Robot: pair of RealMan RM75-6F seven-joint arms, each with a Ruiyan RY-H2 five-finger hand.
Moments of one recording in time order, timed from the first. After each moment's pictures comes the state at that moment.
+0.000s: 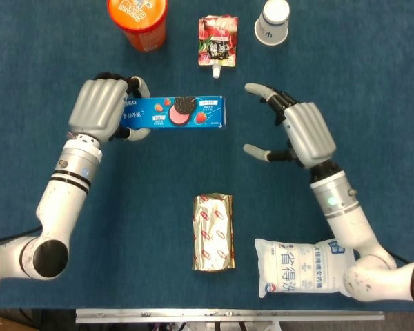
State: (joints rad) left arm -0.70 -1.41 -0.23 -1.76 0.85 1.09 0.41; right arm 0.55 -1.88 0.23 -1.35 -1.42 1.23 0.04
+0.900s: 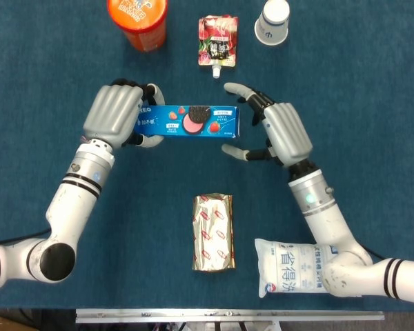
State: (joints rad) left arm -0.73 -1.43 -0.22 -1.79 0.85 1.08 0.41; right arm 0.61 -2.00 0.25 -1.23 -1.42 1.23 0.13
